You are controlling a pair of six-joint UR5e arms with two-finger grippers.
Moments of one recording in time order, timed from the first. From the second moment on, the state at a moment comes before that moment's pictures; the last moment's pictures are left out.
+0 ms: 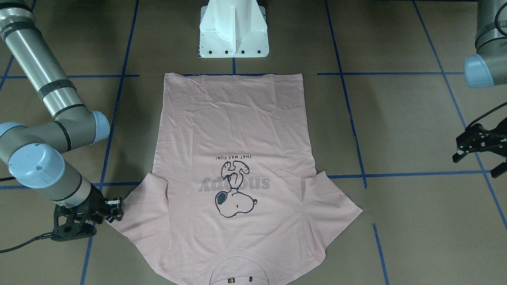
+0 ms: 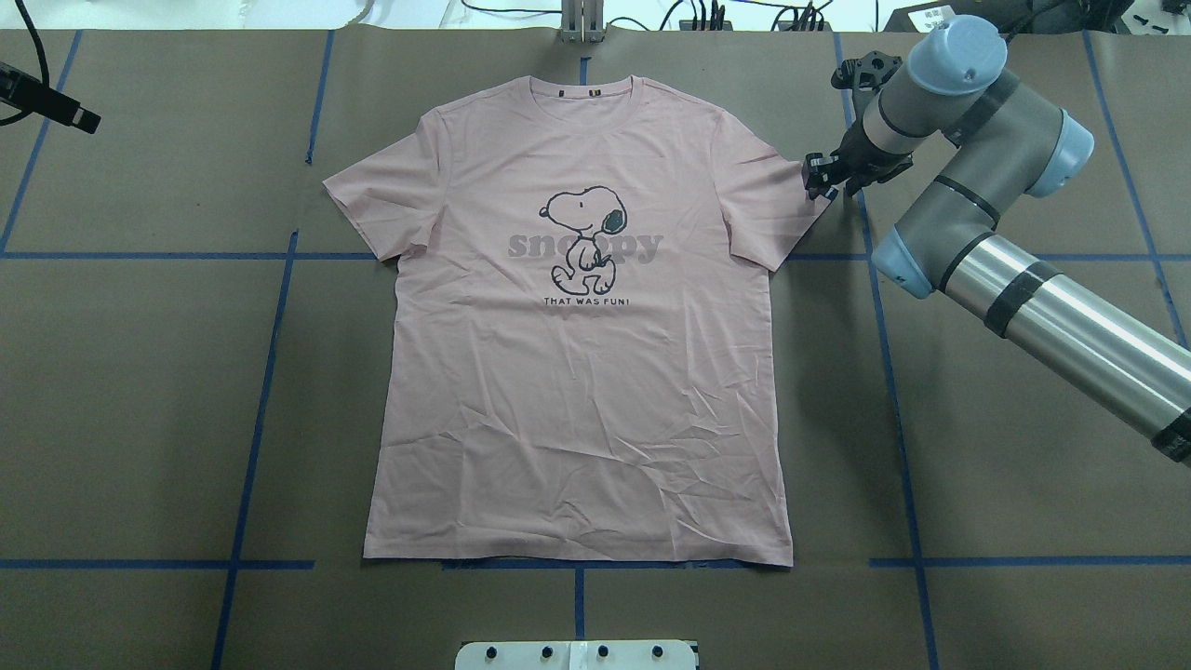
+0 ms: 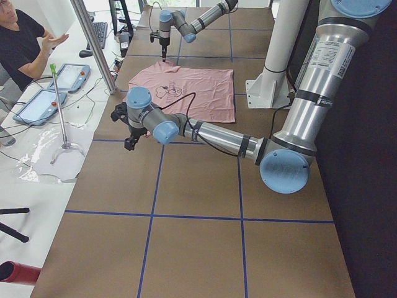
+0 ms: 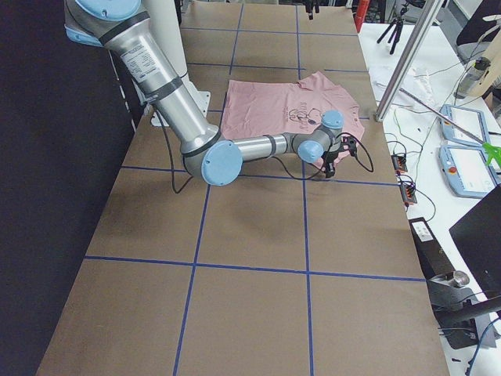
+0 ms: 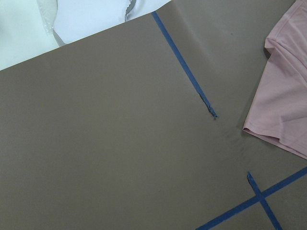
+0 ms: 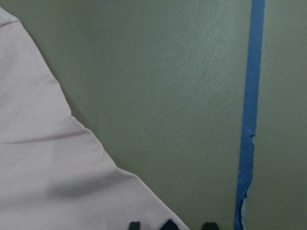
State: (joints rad) left arm -1.29 -1.88 -1.52 -2.02 -2.32 -0.23; right arm 0.94 -0.92 1.03 -0.99 2.07 0.78
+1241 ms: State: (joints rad) left arm -1.30 -1.87 -1.52 -2.02 -2.32 -0.23; right arm 0.89 -0.85 1.16 -0.99 2.07 0.78
